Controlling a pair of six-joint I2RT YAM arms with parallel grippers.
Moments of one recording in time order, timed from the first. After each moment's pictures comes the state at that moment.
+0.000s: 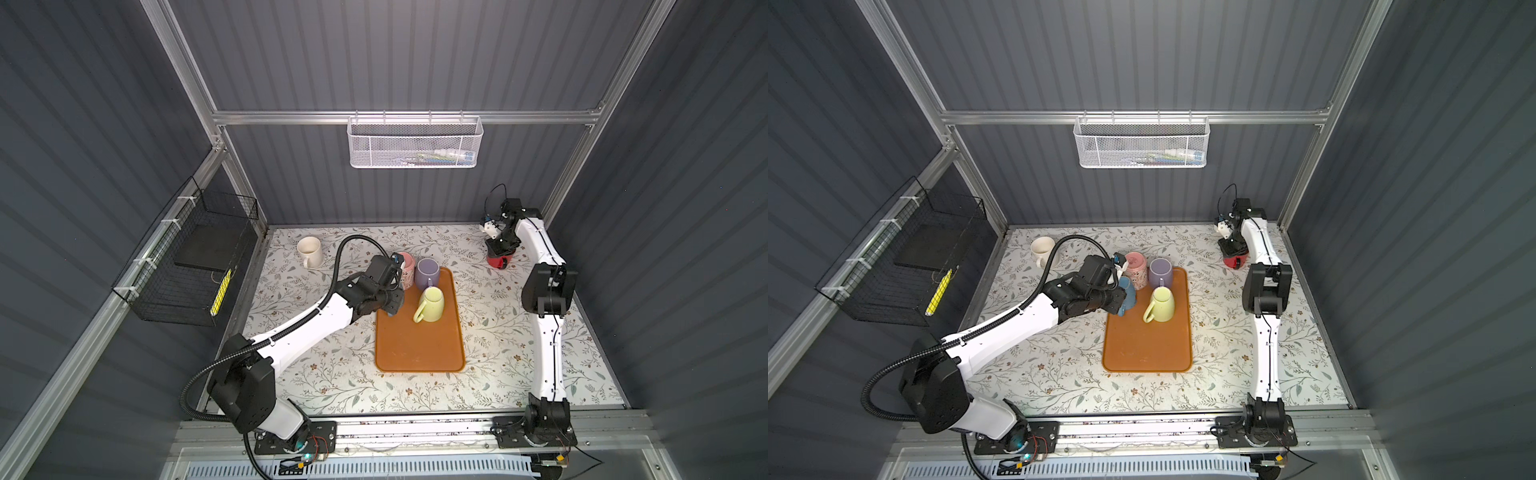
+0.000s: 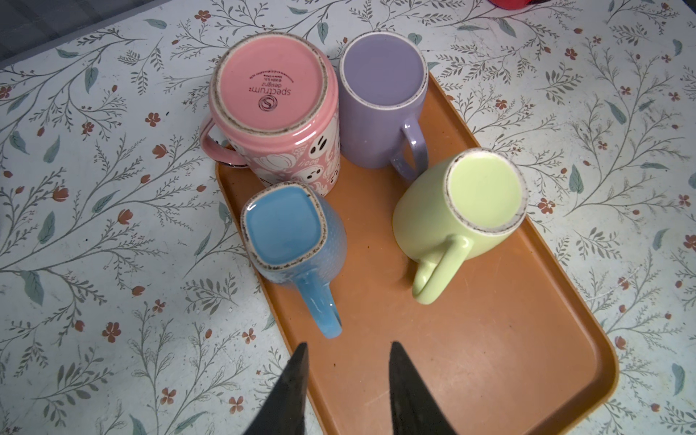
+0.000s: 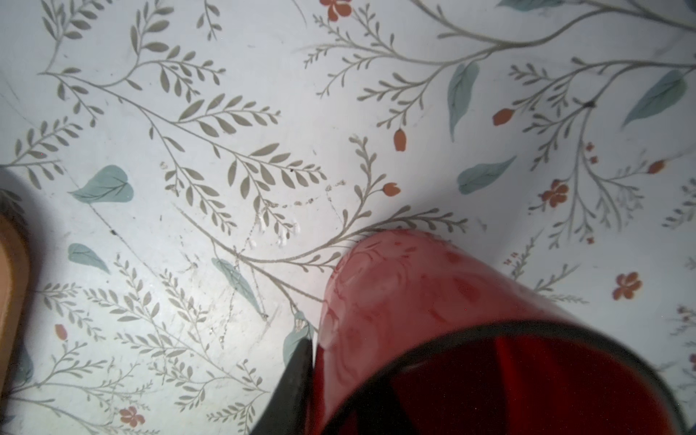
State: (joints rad) left arm -0.74 1.51 1.20 -0.54 -0.09 -0.14; right arm -0.03 2.55 2.47 -1.20 -0.10 -0.48
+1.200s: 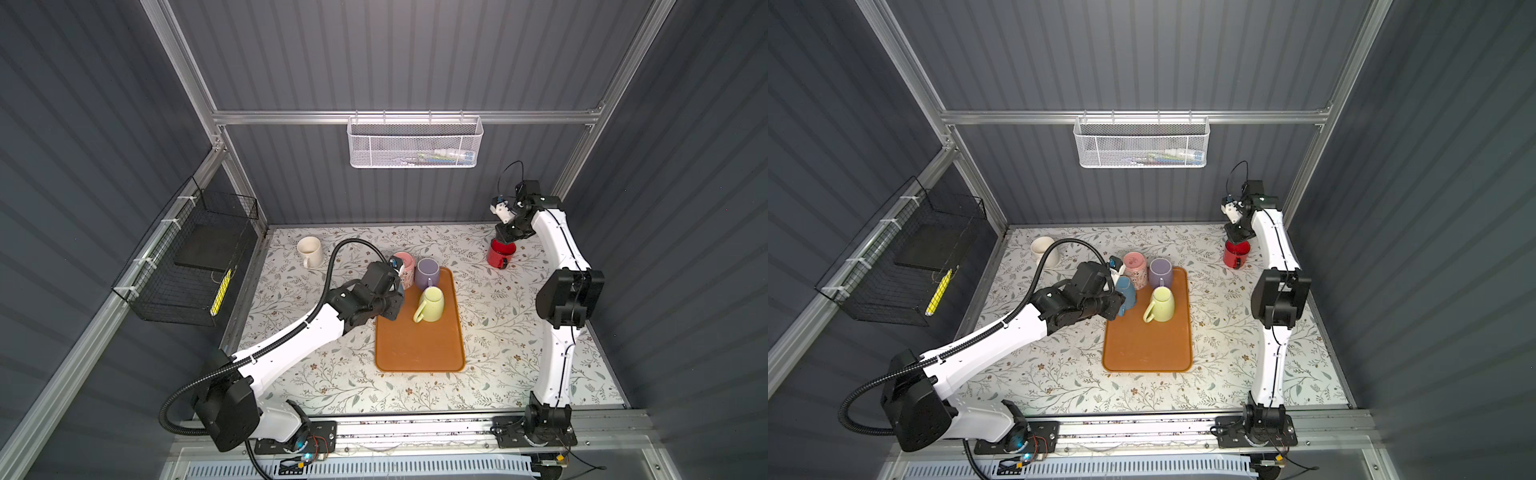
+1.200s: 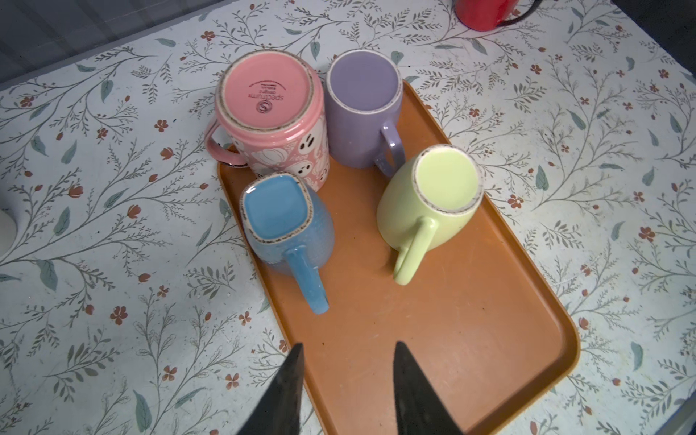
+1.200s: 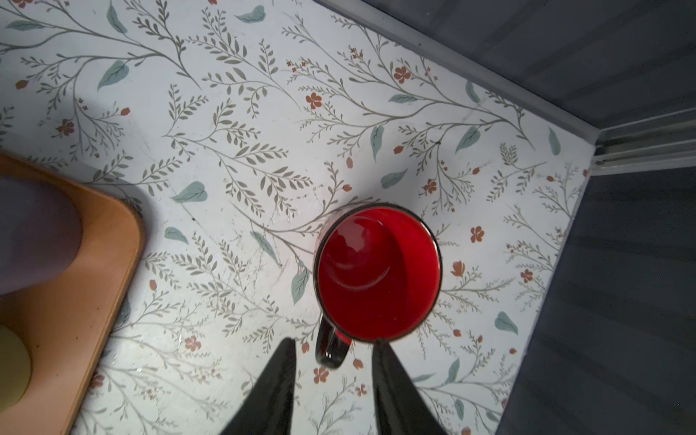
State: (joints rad) left arm -0.82 1.40 1.14 -0.56 -0.13 -0.18; right arm -0.03 2.22 2.26 -1.14 -0.07 -0.43
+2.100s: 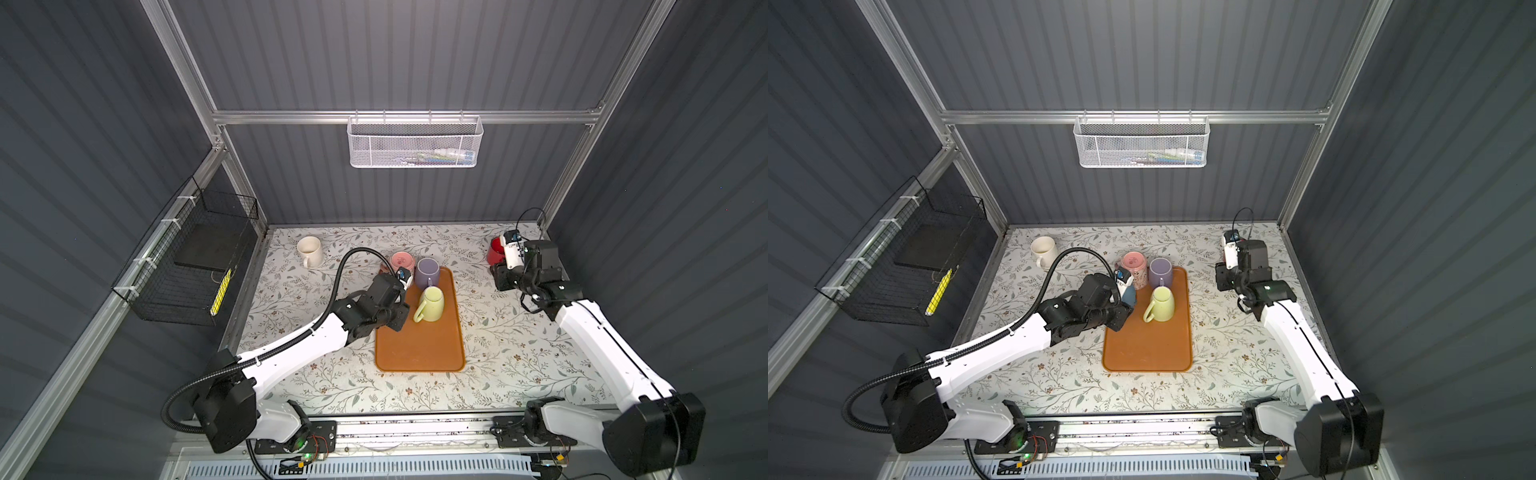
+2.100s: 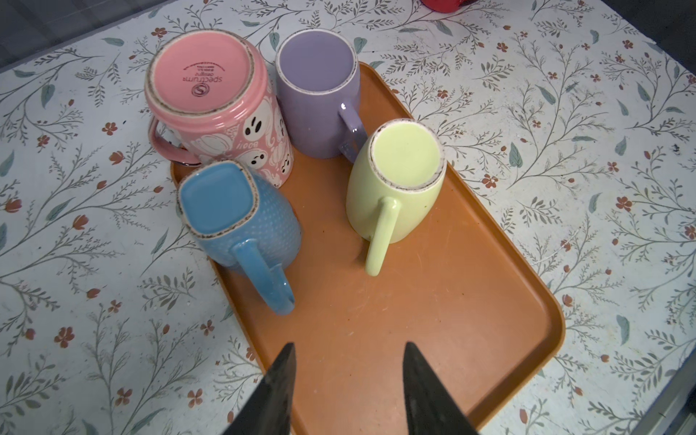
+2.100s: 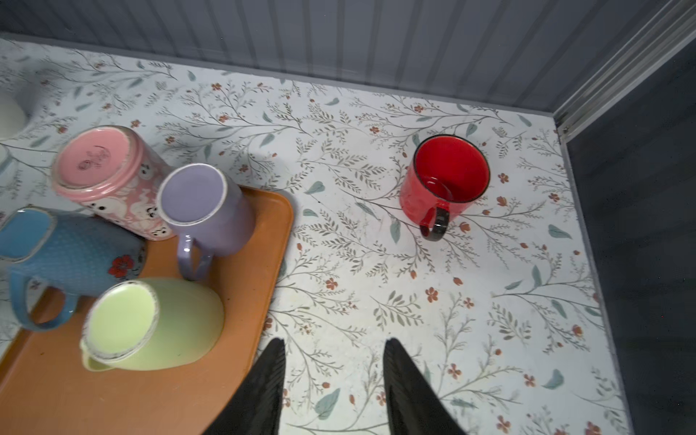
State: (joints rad) left arm -0.86 1.41 1.05 -0.43 -0.09 -0.15; right arm 0.19 1.14 0.97 -0.45 -0.01 -0.01
